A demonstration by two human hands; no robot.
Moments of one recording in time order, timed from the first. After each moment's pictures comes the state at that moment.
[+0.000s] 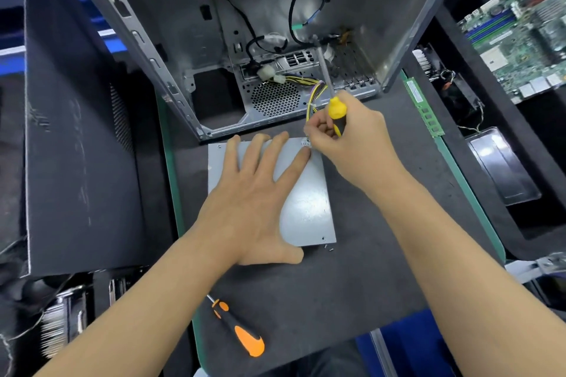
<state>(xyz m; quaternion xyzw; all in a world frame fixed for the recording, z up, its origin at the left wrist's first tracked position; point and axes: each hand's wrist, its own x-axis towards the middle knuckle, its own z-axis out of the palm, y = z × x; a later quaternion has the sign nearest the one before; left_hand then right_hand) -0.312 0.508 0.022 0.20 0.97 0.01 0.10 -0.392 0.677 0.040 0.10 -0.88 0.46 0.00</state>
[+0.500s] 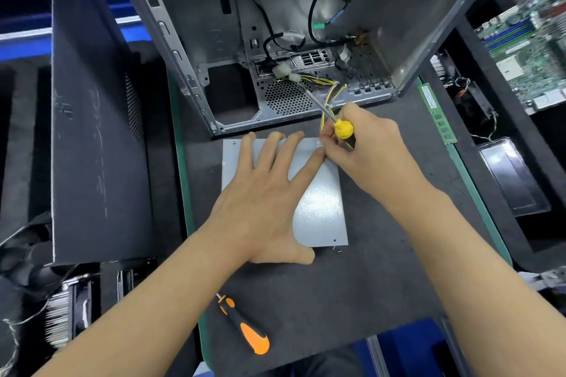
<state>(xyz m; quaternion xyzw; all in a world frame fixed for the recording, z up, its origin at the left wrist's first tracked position) -0.312 0.508 0.022 0.20 0.98 0.03 0.09 -0.389 0.680 0.040 0.20 -0.92 0.33 -0.01</state>
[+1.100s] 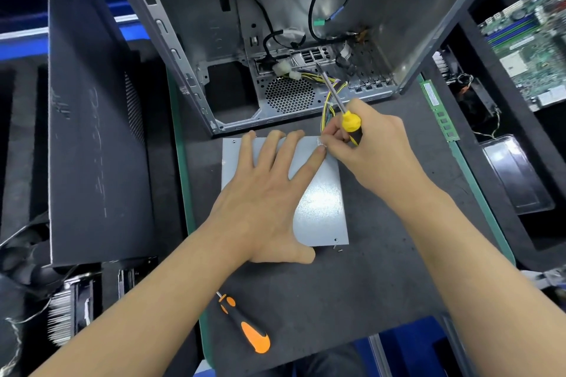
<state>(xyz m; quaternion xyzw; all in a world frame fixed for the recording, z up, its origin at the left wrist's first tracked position) -0.312 0.508 0.025 0.20 0.98 0.02 0.09 -0.392 0.684 0.034 0.18 -0.90 0.39 -0.01</state>
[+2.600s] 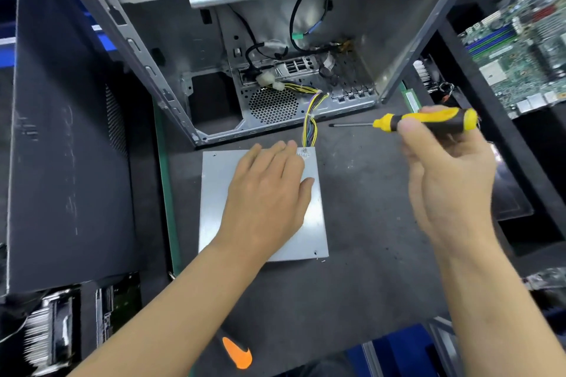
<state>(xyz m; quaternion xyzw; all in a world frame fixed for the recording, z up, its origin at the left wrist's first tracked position) -0.325 0.540 0.011 0.12 0.97 0.11 -0.16 -0.369 0.734 0.064 -0.06 -0.64 0.76 0.09</state>
